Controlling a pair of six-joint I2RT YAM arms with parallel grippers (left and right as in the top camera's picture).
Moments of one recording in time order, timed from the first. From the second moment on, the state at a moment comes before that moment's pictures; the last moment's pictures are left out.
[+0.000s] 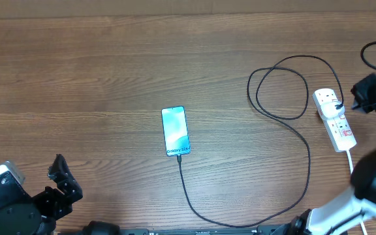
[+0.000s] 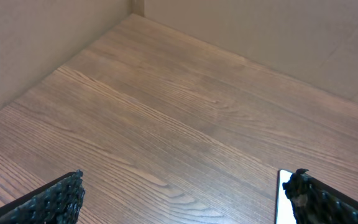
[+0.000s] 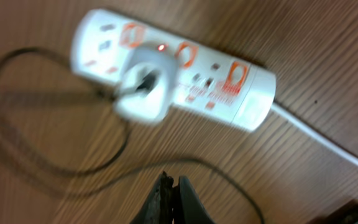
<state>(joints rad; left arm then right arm) -0.22 0.58 1.38 -1.39 -0.53 -0.50 -0.48 1.88 1.81 -1.45 -0.07 0.51</state>
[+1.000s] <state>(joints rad) -0.22 0.58 1.38 -1.39 -0.53 -0.50 0.09 1.49 1.83 -1.64 -0.25 0.51</state>
